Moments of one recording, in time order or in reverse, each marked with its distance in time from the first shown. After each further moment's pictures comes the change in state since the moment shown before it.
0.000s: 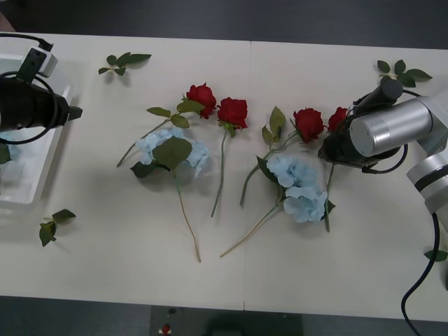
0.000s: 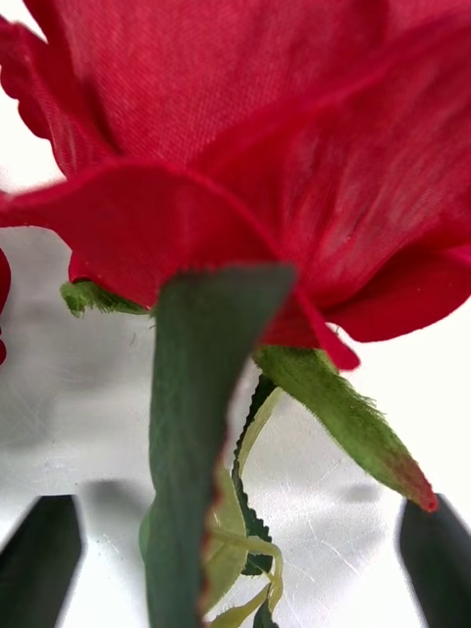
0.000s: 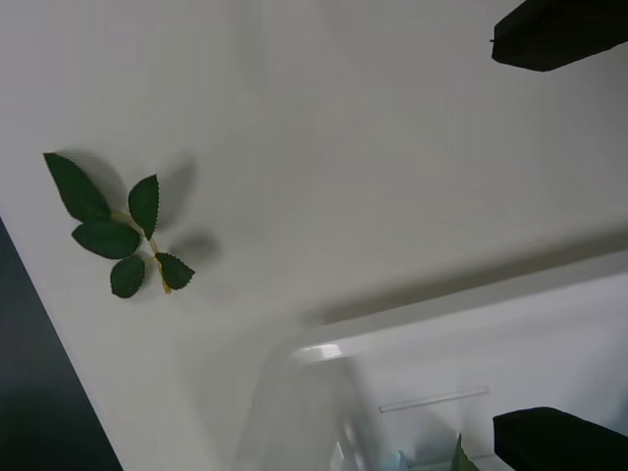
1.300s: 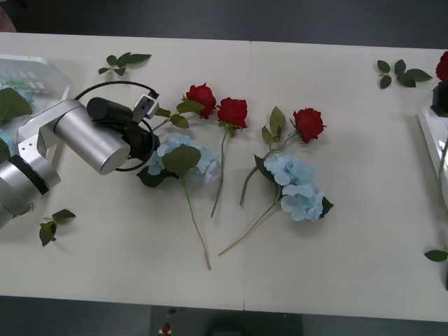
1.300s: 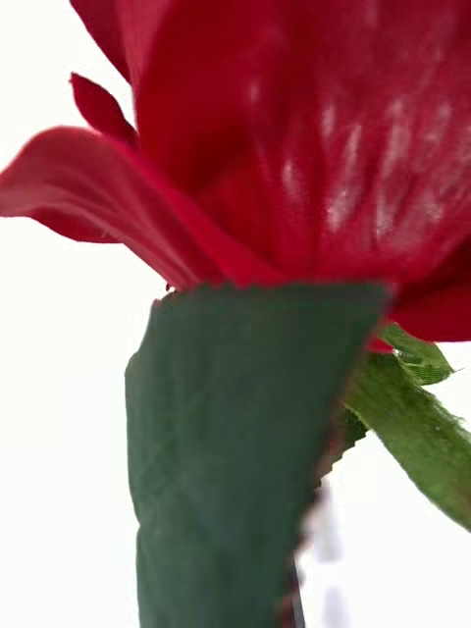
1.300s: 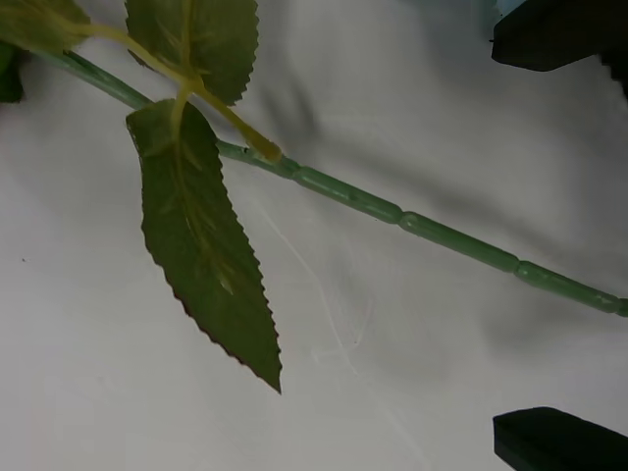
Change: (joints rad) right arm 0.026 -0.447 -0.223 -0.299 -0.233 0.289 0.162; left arm -0.245 -0.316 -0.426 0.289 -0.215 -0.023 0.197
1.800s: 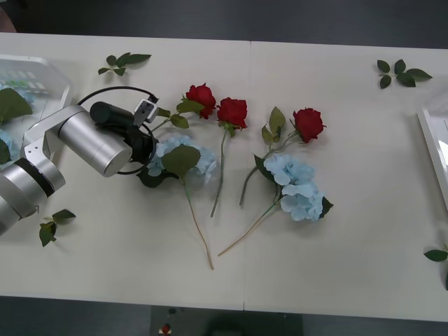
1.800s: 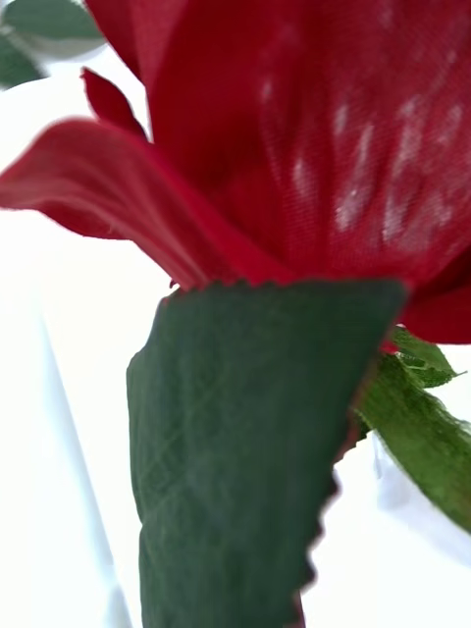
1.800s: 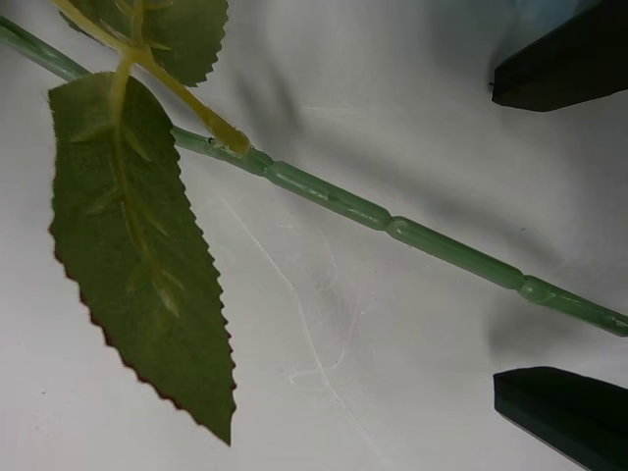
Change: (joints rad) right arm 0.067 -0.015 -0.435 0.341 0.009 -0.064 0.559; left arm 0.000 -0.028 0.000 0.052 -0.001 -0.010 0.000
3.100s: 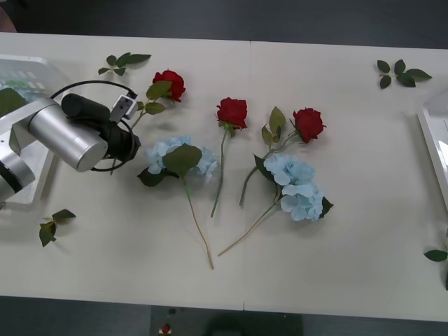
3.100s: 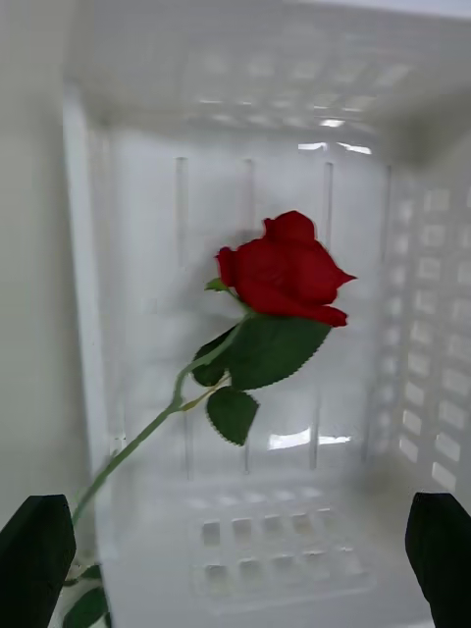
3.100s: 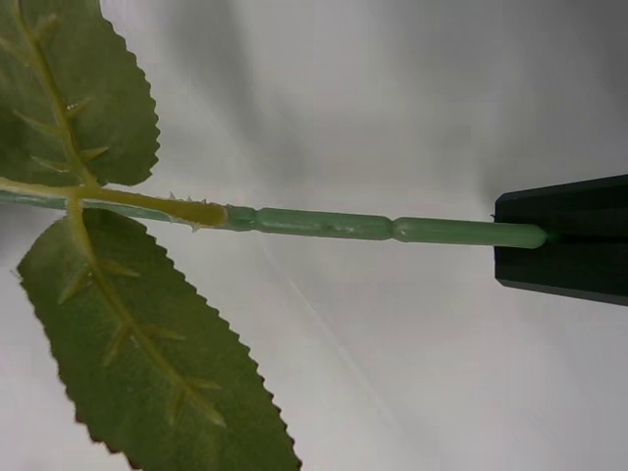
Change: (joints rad) right arm -0.040 0.016 -0.026 0.020 -0.002 0.145 0.253; left arm 0.016 0.158 -0.023 -0.091 0.090 0.015 0.000
